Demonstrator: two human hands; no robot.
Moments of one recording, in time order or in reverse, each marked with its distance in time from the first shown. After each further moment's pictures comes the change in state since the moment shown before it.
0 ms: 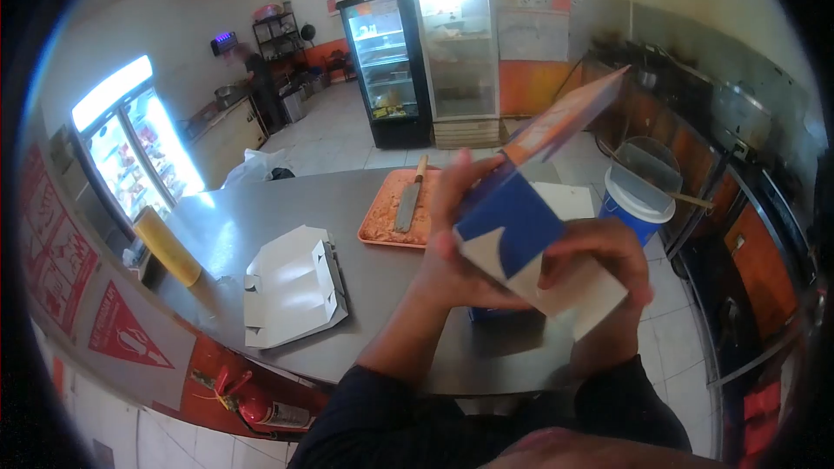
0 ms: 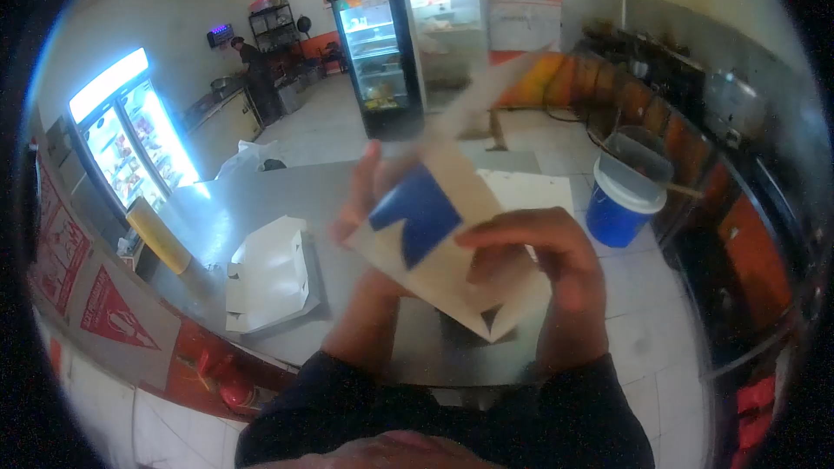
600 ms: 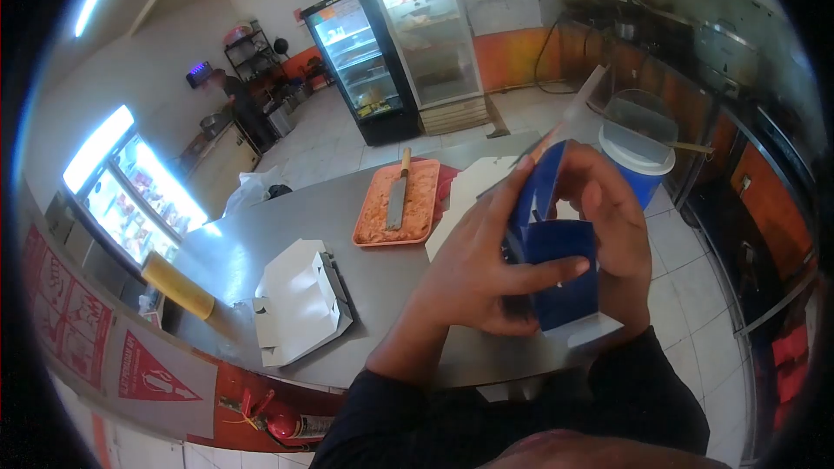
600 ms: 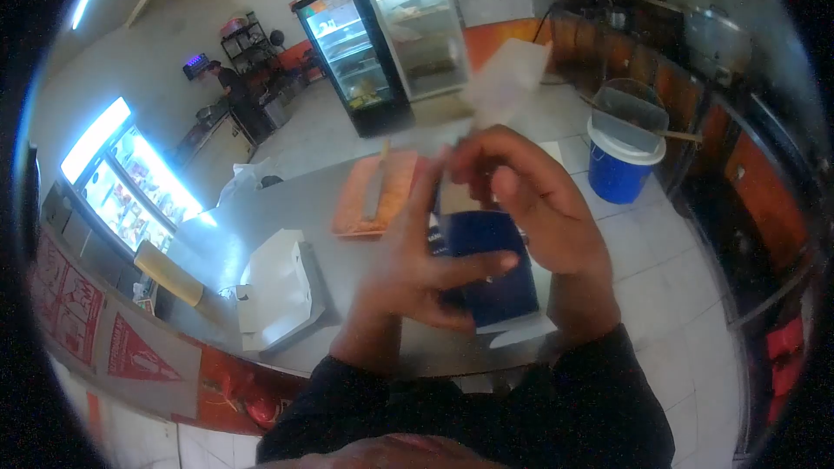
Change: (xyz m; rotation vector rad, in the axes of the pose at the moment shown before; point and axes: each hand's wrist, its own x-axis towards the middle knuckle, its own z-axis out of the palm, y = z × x) left_hand 0.030 0.043 0.019 0.280 -0.445 0.036; right_hand -0.002 -0.008 -0.017 -0.057 0.209 0.096
